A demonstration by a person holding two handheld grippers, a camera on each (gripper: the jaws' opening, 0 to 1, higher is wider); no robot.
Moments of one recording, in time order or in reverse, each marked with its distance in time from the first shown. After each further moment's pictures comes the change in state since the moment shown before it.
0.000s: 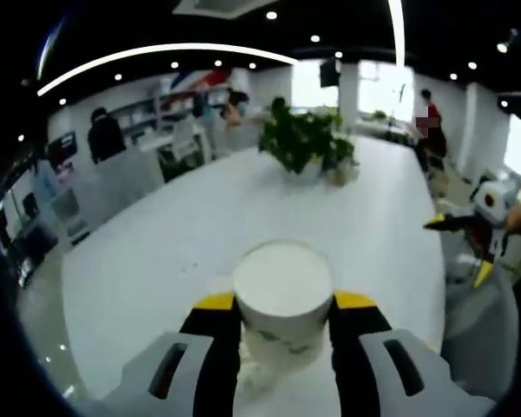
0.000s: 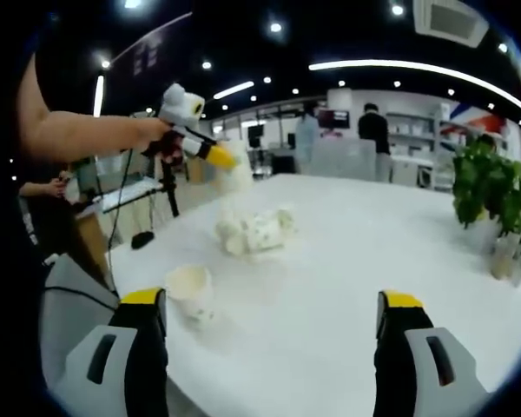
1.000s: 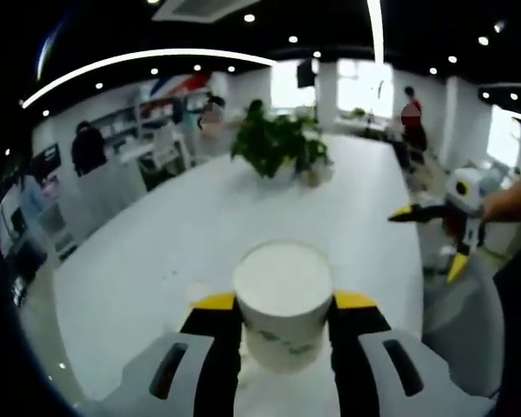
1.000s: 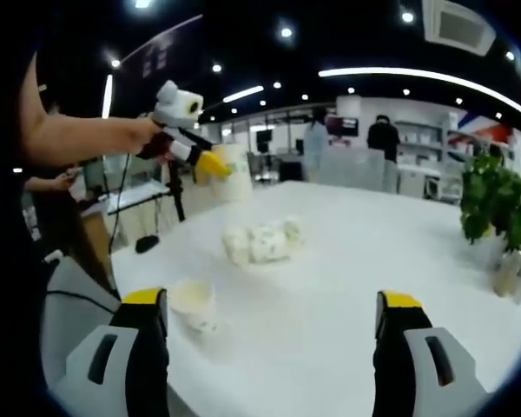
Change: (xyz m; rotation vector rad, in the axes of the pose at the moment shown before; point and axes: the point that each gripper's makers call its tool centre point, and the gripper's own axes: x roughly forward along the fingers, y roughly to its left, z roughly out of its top) left arm -0.016 -0.050 0.007 0.059 -0.006 -0.096; right arm 0.006 0.007 0.021 -0.038 -0.025 0.034
